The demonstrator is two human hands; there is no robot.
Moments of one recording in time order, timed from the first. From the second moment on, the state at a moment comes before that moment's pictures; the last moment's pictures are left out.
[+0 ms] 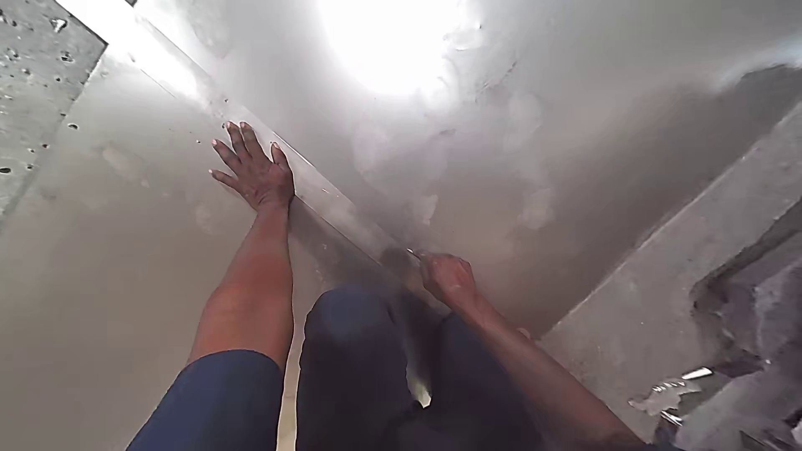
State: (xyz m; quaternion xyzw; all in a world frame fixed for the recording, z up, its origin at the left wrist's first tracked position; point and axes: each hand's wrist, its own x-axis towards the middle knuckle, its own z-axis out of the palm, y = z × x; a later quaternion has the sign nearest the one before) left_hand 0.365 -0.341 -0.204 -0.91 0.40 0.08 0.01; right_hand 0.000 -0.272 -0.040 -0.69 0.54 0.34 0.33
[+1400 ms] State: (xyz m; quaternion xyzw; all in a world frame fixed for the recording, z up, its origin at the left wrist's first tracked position) left_hand 0.204 -0.278 -0.152 -0.70 0.60 0.23 0.30; right_hand -0.048 -0.153 -0.081 -0.62 0.67 0.09 0.39
